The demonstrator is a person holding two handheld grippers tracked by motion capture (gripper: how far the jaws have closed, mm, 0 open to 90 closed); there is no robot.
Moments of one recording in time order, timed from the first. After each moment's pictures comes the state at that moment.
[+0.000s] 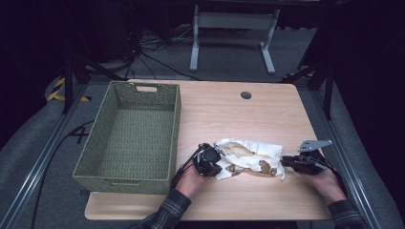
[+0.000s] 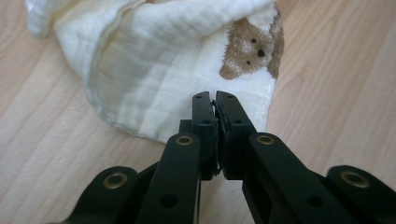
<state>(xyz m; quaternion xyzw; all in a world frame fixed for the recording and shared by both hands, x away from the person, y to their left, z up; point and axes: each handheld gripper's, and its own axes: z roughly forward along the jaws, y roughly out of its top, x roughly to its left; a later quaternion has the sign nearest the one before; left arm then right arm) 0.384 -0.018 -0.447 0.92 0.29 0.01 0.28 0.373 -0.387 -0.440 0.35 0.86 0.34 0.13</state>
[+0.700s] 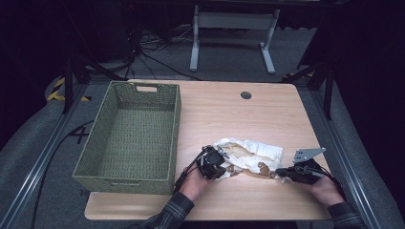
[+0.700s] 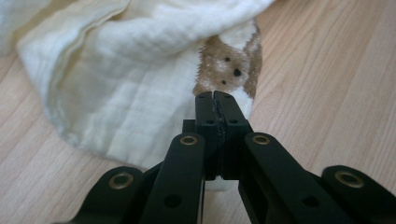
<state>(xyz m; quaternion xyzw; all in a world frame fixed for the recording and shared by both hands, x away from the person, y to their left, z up) 0.377 -0.028 -0.450 0.91 0.28 0.00 0.30 0.355 -0.371 -0.449 0.29 0.89 0.33 0.08</state>
